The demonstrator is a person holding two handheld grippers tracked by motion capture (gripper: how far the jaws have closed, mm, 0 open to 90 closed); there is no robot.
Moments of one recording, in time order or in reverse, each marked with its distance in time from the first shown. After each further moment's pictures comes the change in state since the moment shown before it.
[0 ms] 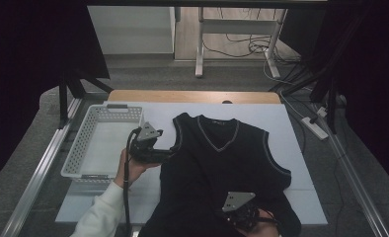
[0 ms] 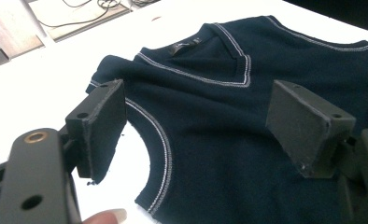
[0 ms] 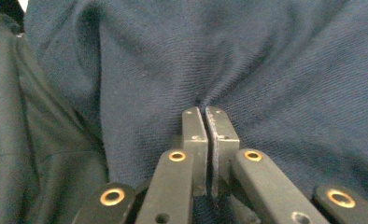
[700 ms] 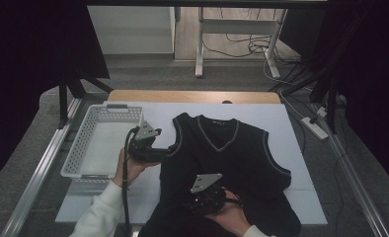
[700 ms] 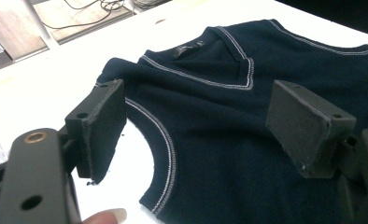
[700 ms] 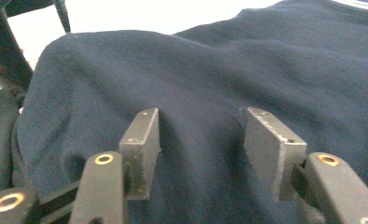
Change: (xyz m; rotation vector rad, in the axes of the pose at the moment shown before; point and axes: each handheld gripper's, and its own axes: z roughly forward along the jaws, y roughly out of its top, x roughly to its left) left arm 0.003 0.000 -0.002 -0.008 0.007 -0.007; right arm -0.007 0.073 0.060 -0.084 0.098 0.000
